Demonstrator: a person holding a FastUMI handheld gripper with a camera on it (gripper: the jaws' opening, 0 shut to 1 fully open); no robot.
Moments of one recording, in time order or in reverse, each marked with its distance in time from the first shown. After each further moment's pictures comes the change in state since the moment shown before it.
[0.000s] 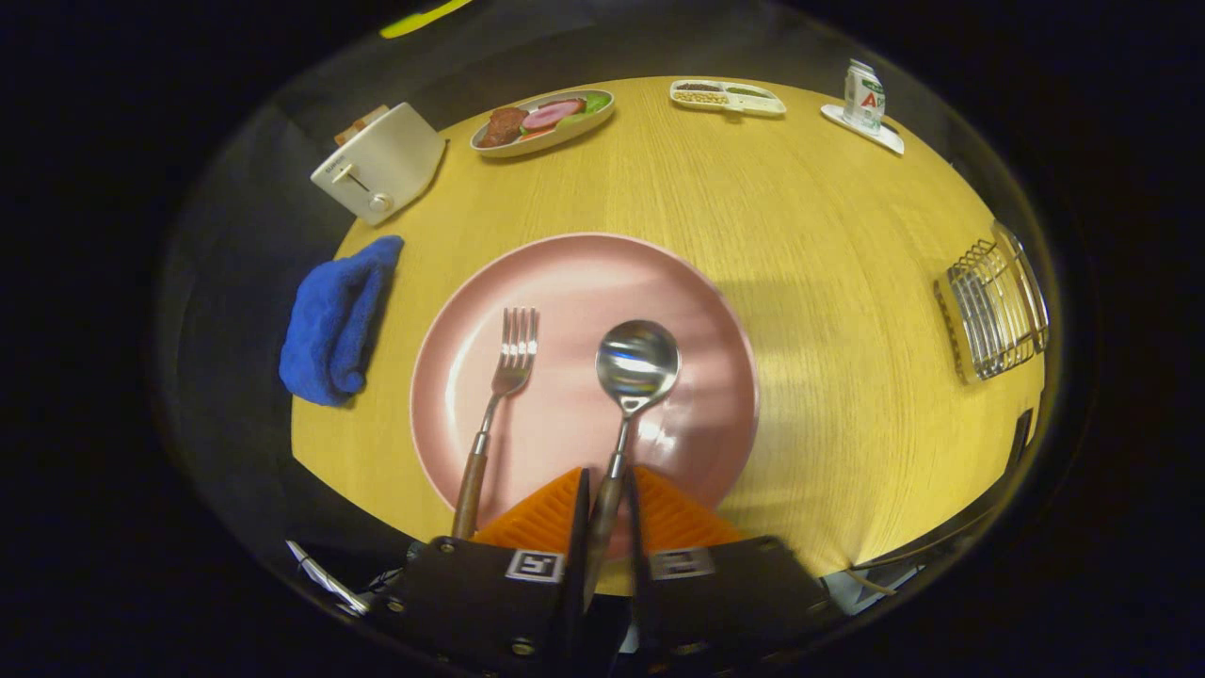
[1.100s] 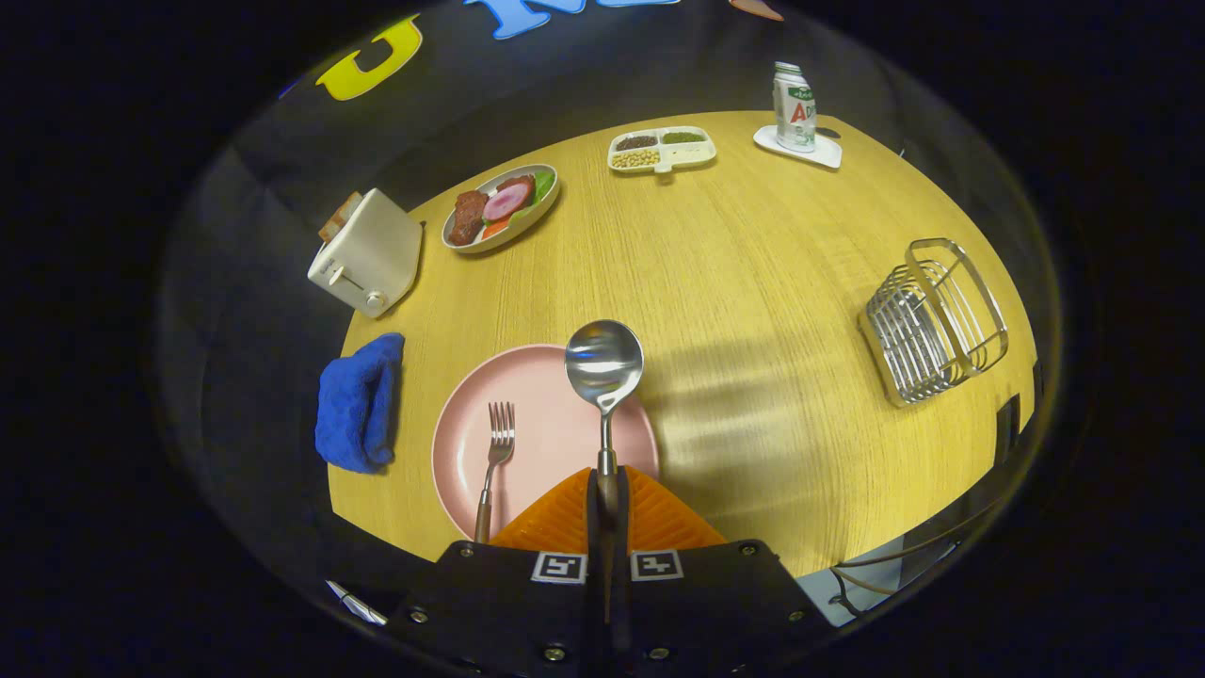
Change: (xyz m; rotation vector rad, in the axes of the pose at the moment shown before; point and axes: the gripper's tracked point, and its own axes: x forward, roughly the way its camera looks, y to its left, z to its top) arm -0.063 -0.047 0.053 0.154 -0.186 0.002
